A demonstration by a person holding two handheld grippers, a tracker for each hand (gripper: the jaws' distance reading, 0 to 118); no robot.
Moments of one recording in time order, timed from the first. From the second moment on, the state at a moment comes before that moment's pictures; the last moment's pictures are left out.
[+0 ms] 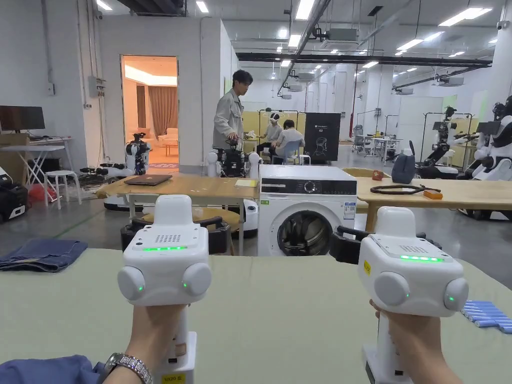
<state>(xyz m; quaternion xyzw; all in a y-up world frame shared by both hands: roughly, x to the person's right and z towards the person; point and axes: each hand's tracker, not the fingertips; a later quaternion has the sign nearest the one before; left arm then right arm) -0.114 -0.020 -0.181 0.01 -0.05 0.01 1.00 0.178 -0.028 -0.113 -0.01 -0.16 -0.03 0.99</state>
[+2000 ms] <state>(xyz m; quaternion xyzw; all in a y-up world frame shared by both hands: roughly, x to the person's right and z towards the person) -0.121 -0.009 -0.161 0.03 -0.07 0.03 1.00 0.160 -0.023 -0.086 0.01 -0.12 0.02 0.99</state>
